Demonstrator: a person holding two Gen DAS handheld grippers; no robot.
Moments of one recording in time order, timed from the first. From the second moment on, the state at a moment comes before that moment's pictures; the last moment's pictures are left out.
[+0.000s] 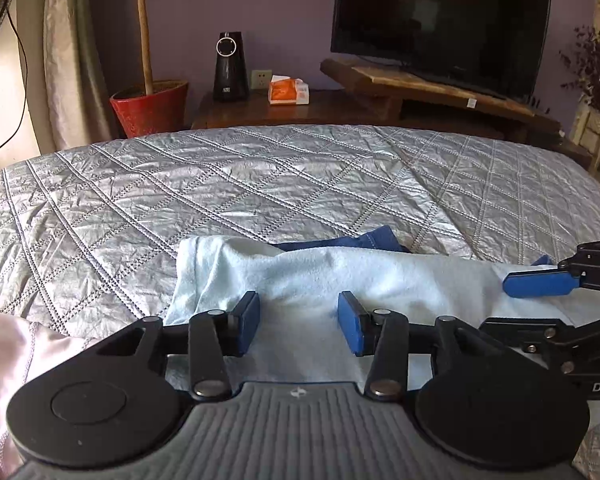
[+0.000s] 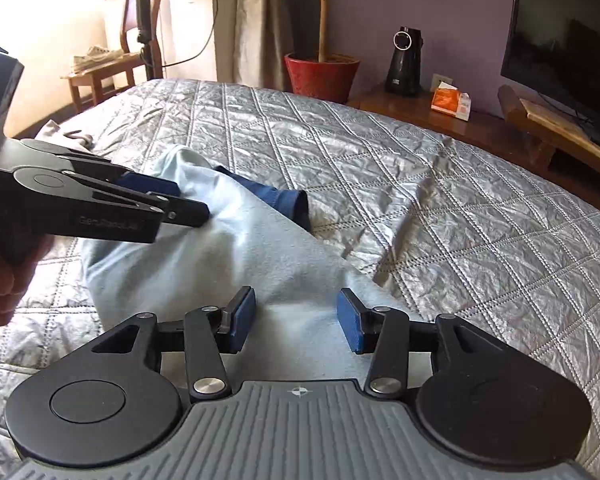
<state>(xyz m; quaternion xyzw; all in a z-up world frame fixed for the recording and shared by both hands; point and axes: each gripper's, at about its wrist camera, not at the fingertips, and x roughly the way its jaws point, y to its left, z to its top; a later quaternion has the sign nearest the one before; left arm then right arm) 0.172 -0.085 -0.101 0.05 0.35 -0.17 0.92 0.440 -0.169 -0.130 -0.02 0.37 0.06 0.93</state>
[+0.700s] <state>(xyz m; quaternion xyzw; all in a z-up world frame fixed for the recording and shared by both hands) 0.188 -0.024 -0.093 -0.07 0.38 -0.04 0.92 0.446 -0.180 -0.131 0.05 0.37 -0.08 0.92</state>
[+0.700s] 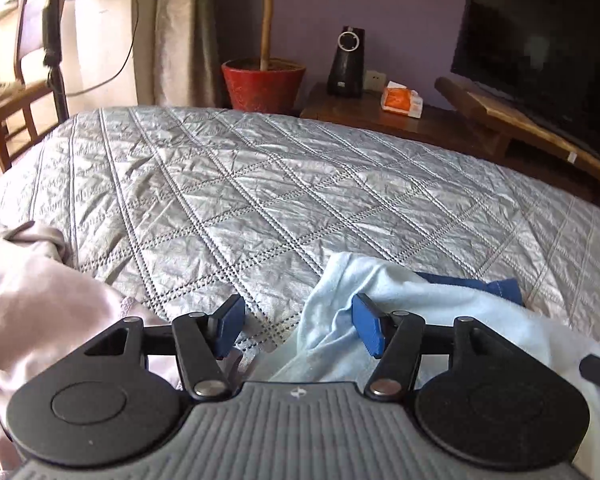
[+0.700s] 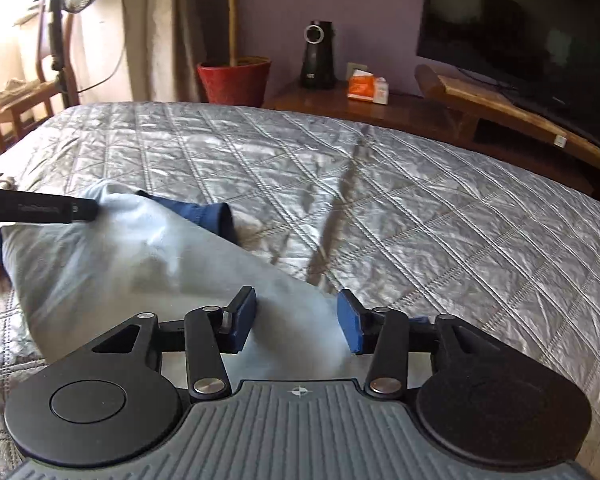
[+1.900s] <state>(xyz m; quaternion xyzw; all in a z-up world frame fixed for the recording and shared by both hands) 0.157 0.009 -0.101 -0.38 0.45 -0.03 0.81 0.410 -0.085 -0.124 -0.03 0.31 0.09 0.94</state>
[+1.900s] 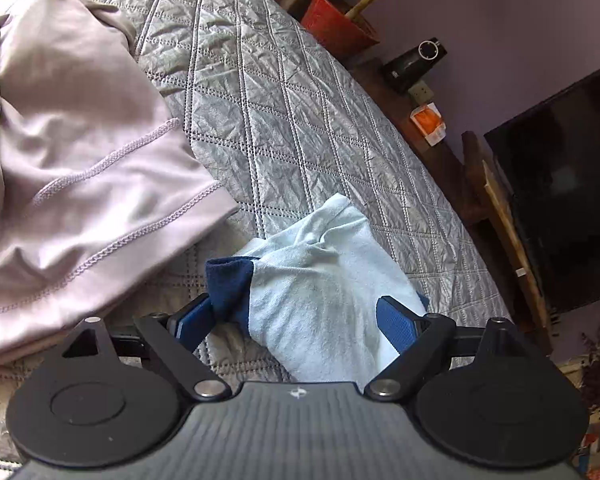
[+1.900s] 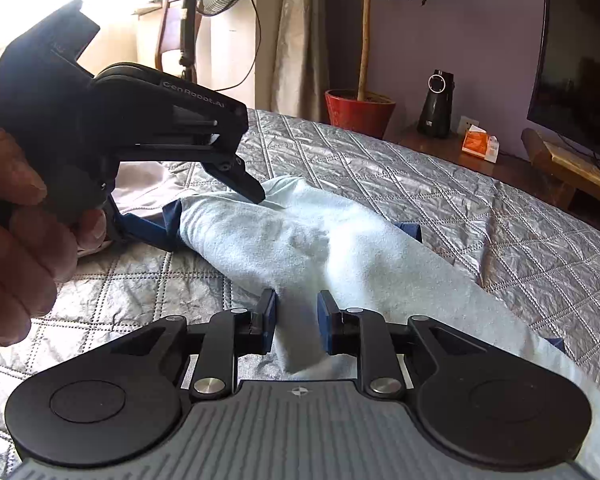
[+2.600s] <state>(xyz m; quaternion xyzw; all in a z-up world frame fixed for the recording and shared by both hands) 0.180 -0.004 -0.132 -0.50 0.44 -0.09 0.74 0.399 -0.100 -0.119 0.02 0.31 0.11 0.94</state>
